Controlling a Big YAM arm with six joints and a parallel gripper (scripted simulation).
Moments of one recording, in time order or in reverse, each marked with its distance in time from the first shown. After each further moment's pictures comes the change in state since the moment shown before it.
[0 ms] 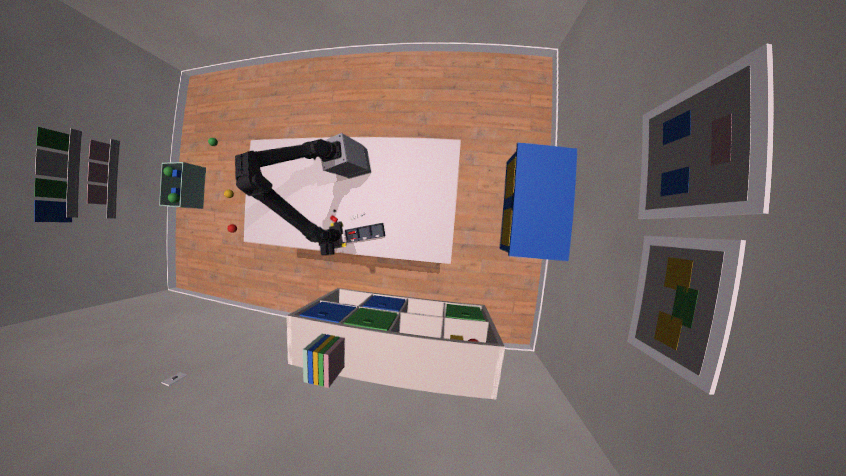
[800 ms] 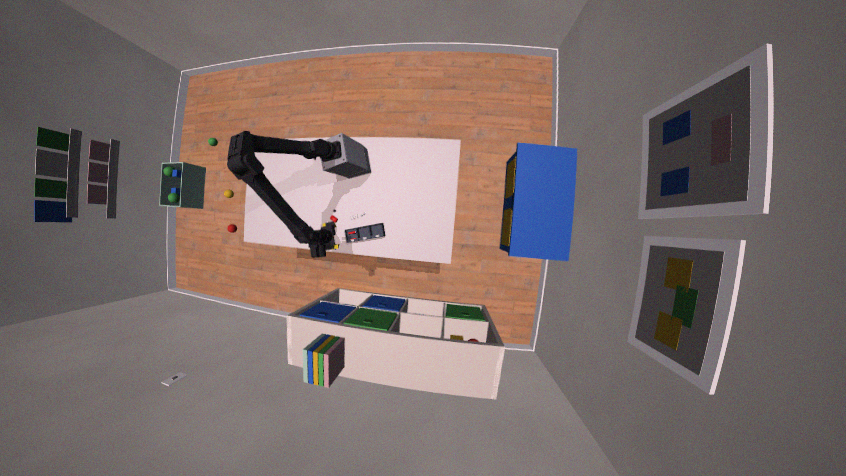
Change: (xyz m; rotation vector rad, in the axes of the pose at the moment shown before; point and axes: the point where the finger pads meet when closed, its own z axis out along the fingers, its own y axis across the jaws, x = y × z) arm -0.003 0.004 -0.080 -0.015 -0.002 0.009
